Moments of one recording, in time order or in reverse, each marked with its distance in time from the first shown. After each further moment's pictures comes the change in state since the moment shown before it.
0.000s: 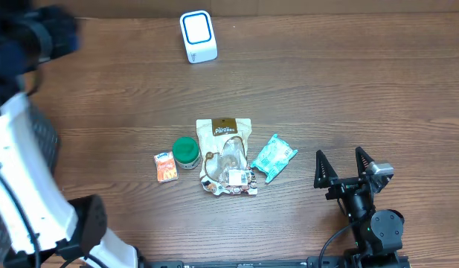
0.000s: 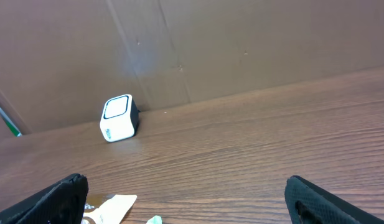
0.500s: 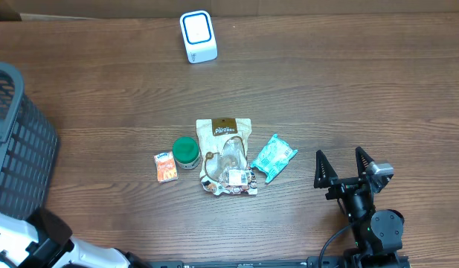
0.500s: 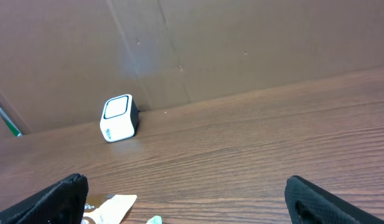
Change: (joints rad) left arm 0.631 -0.003 -0.008 -0.079 0.015 -0.043; right arm 0.000 0.000 0.000 0.000 0.000 0.000
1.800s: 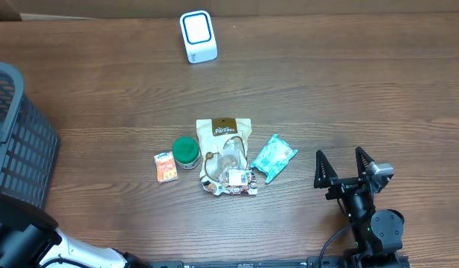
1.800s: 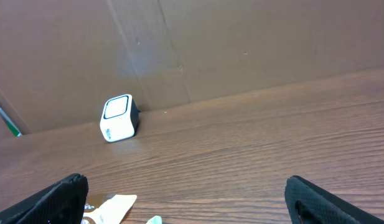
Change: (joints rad) left arm 0.072 0.096 -0.868 0.633 -0.182 0.042; right arm 0.000 0.000 0.000 0.000 0.000 0.000
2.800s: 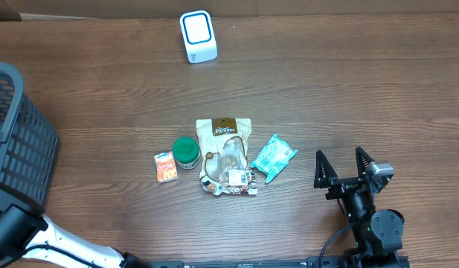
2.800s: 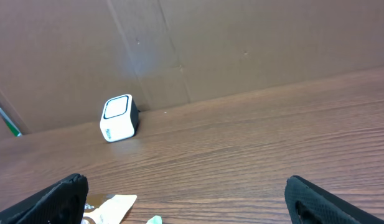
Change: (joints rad) left arm 0.000 0.193 -0.068 0.188 -0.103 0.146; right arm 0.000 0.000 0.000 0.000 0.000 0.000
